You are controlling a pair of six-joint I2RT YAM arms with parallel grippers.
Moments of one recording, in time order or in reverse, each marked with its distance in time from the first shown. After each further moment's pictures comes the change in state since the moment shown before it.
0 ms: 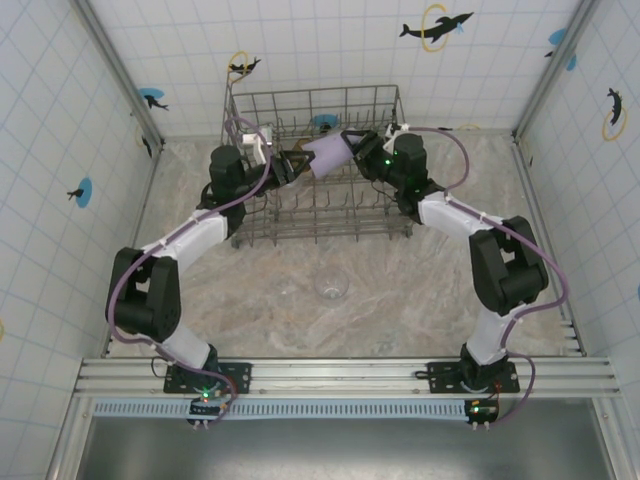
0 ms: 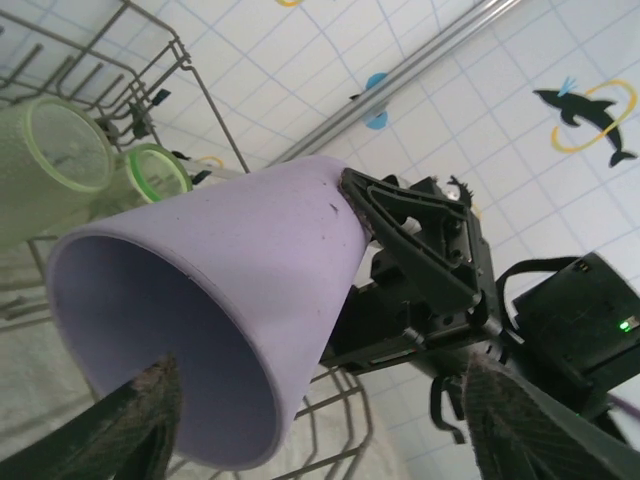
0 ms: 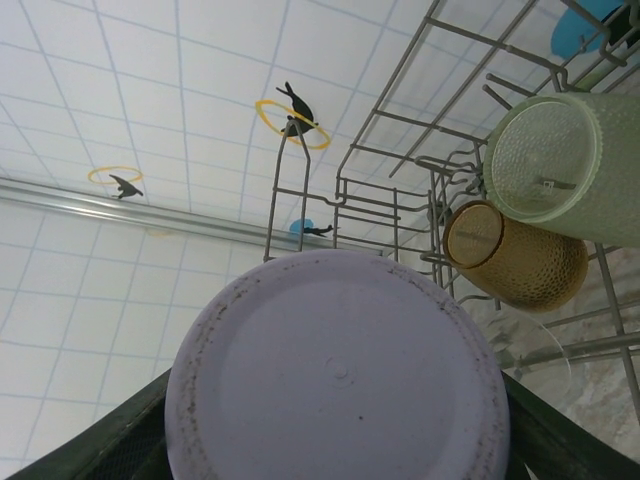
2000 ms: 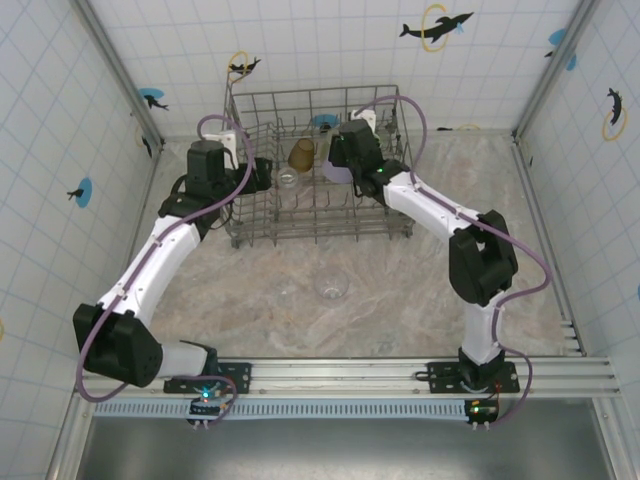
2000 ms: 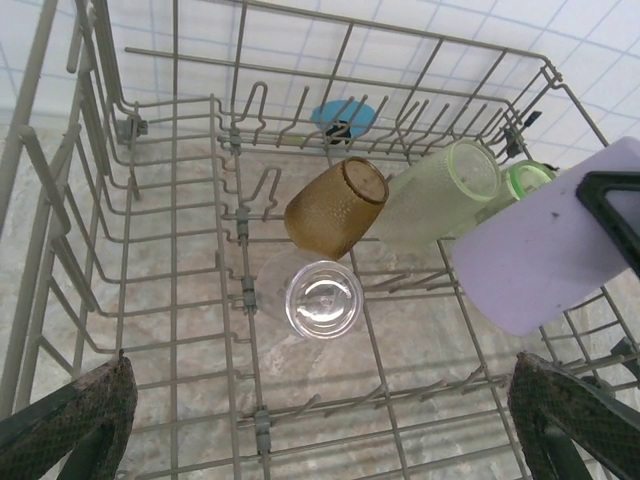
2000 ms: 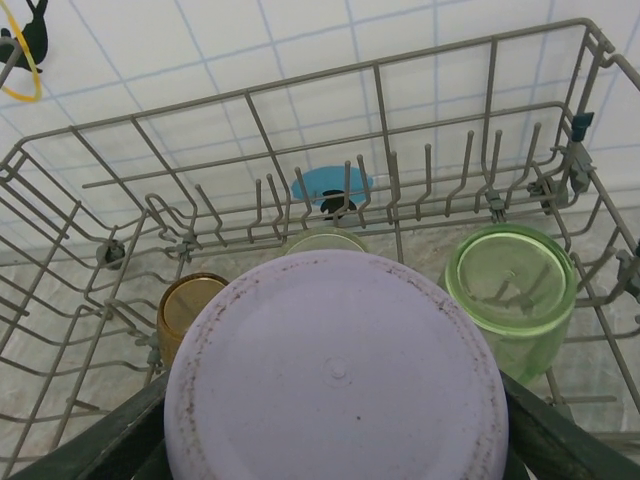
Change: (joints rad) left arm 0.024 -0.262 0.140 -0.800 -0.663 0.536; right arm 0.190 0.159 0.433 -0.620 0.687 -0.818
